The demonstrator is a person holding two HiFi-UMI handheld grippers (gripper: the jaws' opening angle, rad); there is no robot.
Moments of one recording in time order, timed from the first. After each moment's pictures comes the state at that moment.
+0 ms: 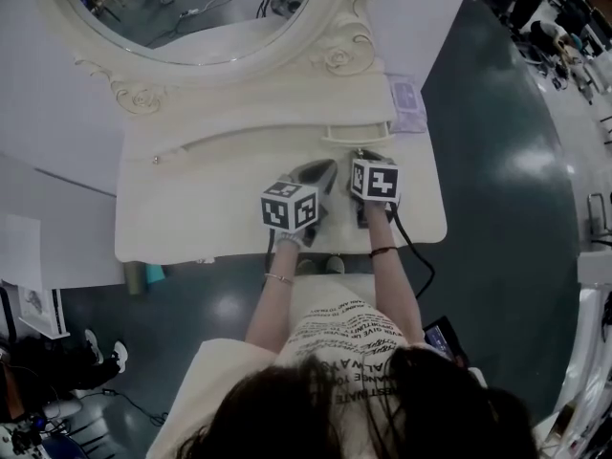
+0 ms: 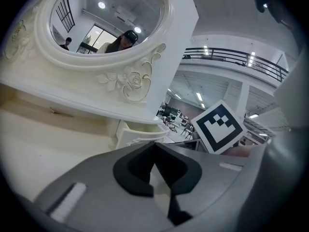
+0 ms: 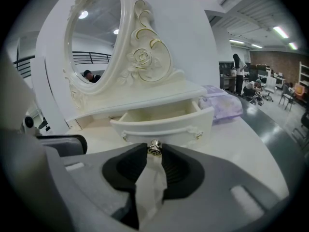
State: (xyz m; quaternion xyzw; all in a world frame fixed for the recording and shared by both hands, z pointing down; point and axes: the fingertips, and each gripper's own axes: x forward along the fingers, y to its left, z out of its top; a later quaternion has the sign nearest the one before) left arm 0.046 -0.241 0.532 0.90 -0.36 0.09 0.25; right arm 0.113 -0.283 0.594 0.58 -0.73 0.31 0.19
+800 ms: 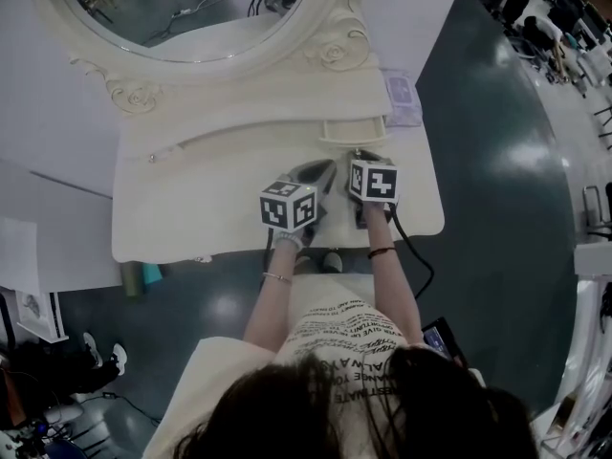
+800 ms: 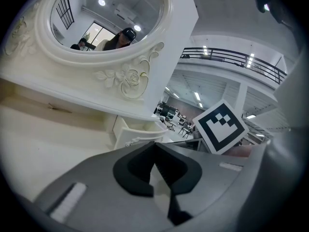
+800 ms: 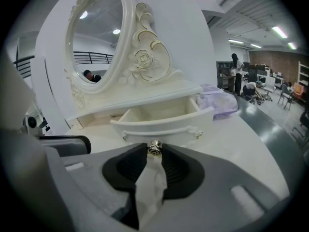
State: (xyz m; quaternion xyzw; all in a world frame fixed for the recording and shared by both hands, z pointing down) left arm 0.048 -0.229 0.535 0.90 -0.34 0.09 0.26; right arm 0.113 -0.267 0.593 0.58 -0.73 0.32 0.19
